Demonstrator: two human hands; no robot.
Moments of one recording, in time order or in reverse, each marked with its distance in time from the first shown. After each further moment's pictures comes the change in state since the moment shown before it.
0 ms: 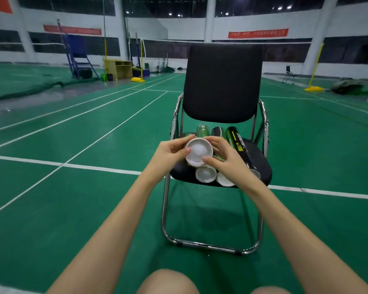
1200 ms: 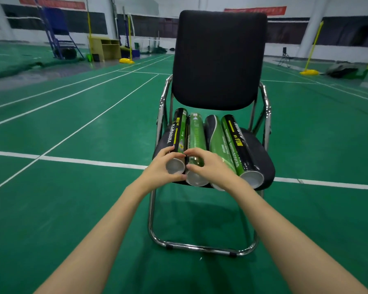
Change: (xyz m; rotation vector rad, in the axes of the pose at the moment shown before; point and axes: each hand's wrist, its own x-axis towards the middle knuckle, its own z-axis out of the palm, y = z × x) left_hand 0.061 -0.125 -0.005 0.589 -0.123 -0.035; right_hand 0.061 0.087 -0.001 -0.499 -0.149 0.153
